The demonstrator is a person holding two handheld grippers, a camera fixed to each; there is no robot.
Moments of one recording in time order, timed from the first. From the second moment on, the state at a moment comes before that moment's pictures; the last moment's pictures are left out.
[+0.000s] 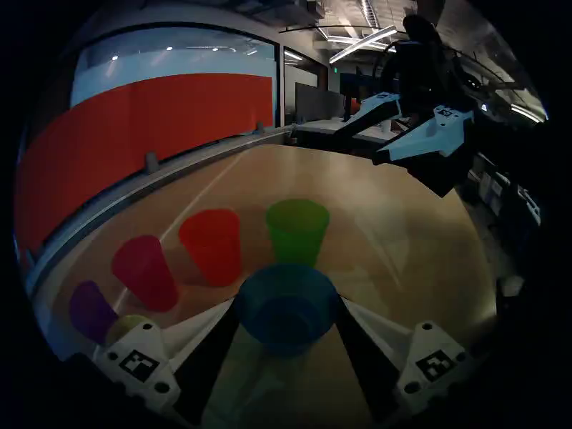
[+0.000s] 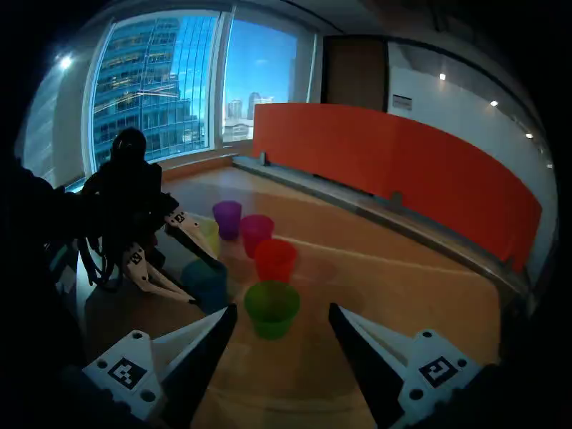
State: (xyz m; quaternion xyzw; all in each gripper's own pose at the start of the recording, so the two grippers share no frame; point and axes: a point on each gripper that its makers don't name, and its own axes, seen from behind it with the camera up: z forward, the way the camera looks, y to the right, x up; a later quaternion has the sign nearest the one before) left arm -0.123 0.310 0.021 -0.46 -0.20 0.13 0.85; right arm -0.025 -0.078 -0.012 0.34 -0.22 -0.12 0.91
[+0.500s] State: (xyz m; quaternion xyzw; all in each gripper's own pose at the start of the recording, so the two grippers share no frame) left arm -0.089 0.296 0.013 -0.46 -0.18 0.11 0.87; right arm -0.024 -0.085 -0.012 0.34 -0.21 -0.12 0.91
